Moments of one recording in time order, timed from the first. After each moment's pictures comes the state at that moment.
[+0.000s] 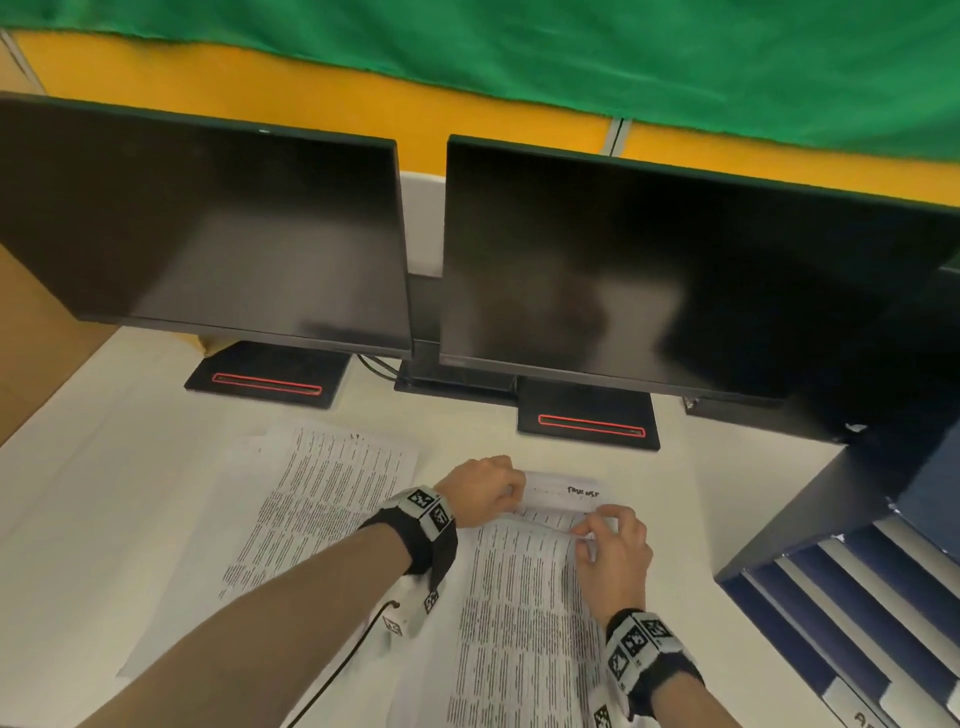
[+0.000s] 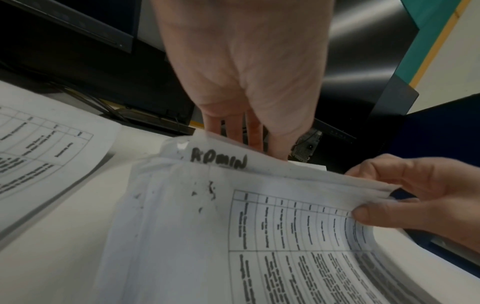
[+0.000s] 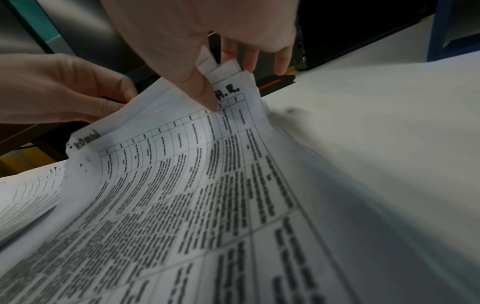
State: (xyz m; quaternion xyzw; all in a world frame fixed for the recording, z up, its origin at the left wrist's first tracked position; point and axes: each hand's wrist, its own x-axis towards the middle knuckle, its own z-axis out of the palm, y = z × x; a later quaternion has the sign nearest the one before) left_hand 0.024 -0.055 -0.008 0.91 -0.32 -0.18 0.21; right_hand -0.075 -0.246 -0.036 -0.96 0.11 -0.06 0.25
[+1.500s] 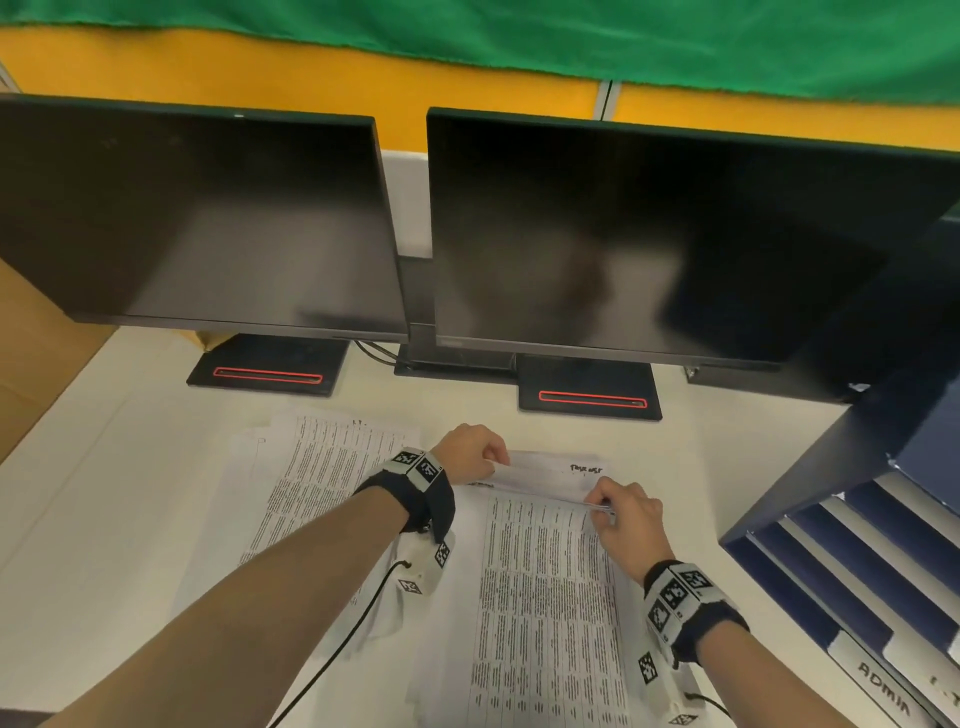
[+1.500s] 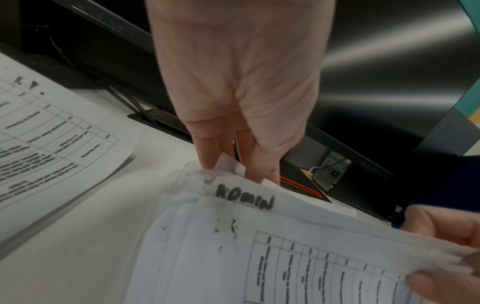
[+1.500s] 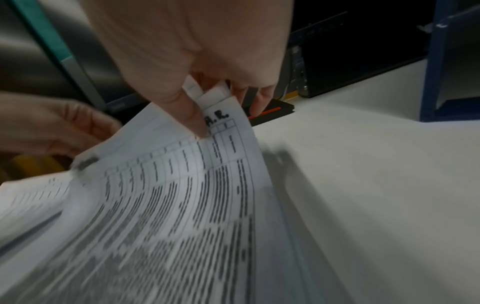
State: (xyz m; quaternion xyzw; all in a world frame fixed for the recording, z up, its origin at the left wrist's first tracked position) left_hand 0.039 -0.041 0.000 0.91 -0.20 -0.24 0.28; right_hand -0.067 -0.274 -0.019 -0.95 0.03 0.05 0.29
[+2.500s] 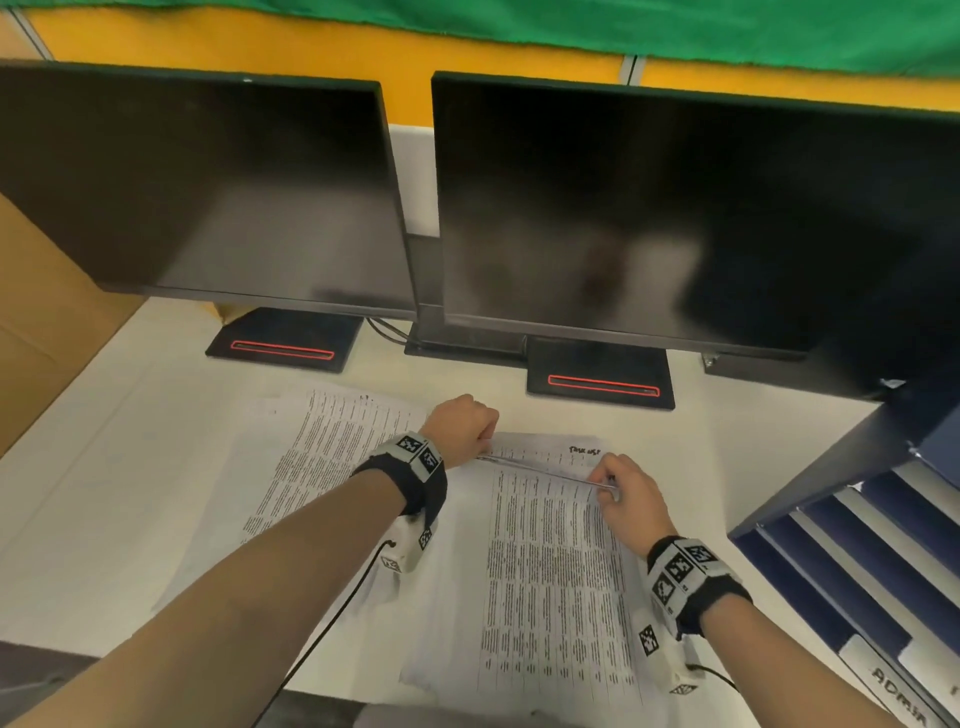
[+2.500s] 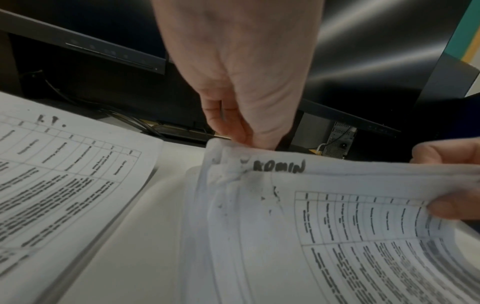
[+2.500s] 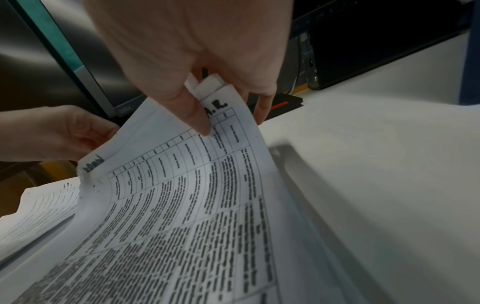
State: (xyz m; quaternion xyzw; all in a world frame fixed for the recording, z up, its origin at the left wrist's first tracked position) left_hand 0.033 -0.037 -0.004 0.96 -0.22 -0.11 0.10; right_hand -0.056 -0.285 -0.031 -0.93 -0.01 0.03 0.37
